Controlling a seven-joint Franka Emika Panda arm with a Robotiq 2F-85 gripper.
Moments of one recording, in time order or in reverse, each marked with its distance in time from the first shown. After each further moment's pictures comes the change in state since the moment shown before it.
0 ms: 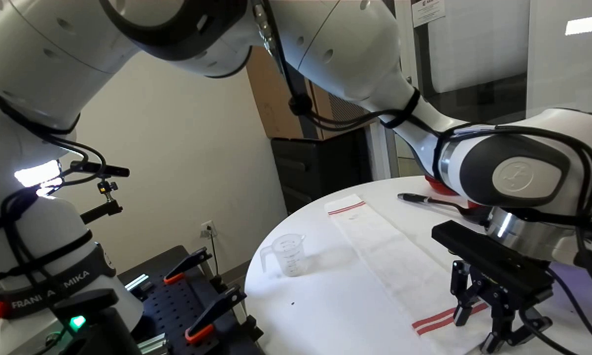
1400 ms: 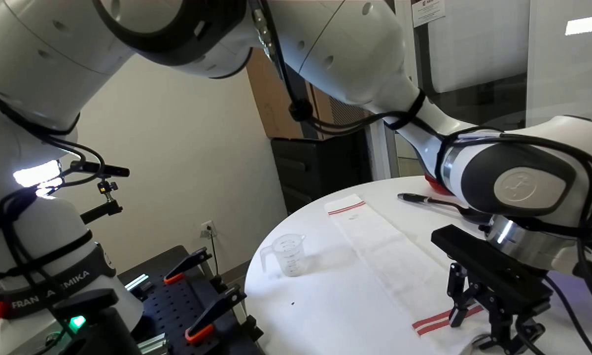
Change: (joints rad) arm -0.034 0.009 0.031 0.003 0.029 -0.013 -0.028
